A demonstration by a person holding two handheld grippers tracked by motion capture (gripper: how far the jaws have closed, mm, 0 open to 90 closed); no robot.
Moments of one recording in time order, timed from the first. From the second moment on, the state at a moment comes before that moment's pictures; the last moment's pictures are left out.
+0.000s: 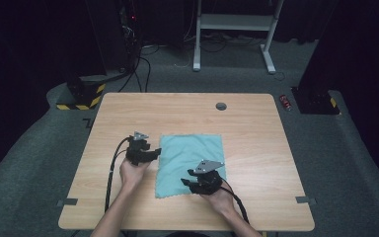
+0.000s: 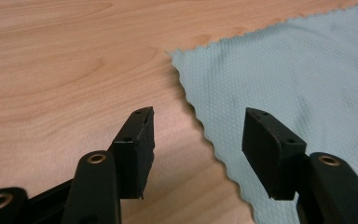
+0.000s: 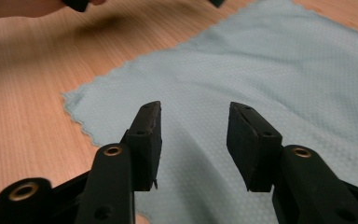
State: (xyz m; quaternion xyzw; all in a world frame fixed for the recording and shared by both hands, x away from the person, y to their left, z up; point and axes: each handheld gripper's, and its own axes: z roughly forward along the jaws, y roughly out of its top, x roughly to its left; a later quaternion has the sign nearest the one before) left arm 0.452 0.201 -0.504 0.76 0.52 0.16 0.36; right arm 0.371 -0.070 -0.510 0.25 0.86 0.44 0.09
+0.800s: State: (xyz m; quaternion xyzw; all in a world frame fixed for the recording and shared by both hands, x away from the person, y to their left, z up) left arm 0.509 0.184 -0.507 0.75 0.54 0.15 0.34; right arm 0.342 -0.003 -0.517 0.17 0.88 0.43 0.05
